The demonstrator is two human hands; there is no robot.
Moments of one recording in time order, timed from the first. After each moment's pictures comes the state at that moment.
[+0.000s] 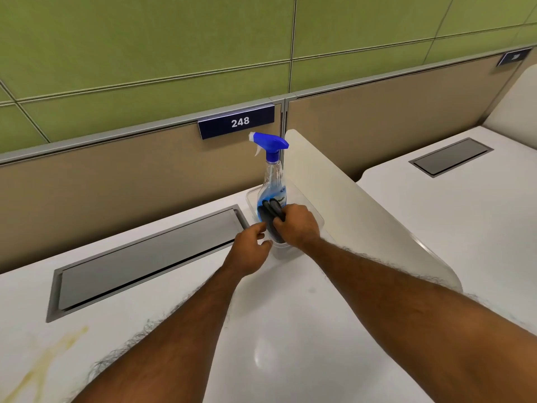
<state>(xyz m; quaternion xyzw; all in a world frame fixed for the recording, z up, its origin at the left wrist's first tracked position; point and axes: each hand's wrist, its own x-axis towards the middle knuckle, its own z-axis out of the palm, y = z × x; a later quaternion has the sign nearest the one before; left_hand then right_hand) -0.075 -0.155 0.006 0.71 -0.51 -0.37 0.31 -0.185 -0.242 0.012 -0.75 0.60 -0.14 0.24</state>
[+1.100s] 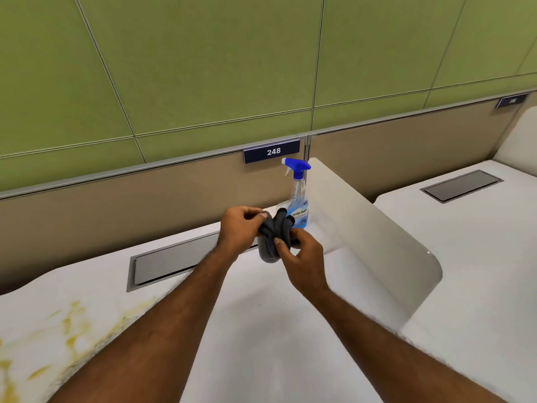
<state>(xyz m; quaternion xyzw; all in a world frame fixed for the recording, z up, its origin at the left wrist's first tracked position) -0.036 -0.041 0.134 0.67 -0.40 -0.32 0.53 -0.182 -0.043 0.074 -0.66 0.42 -0.50 0.35</state>
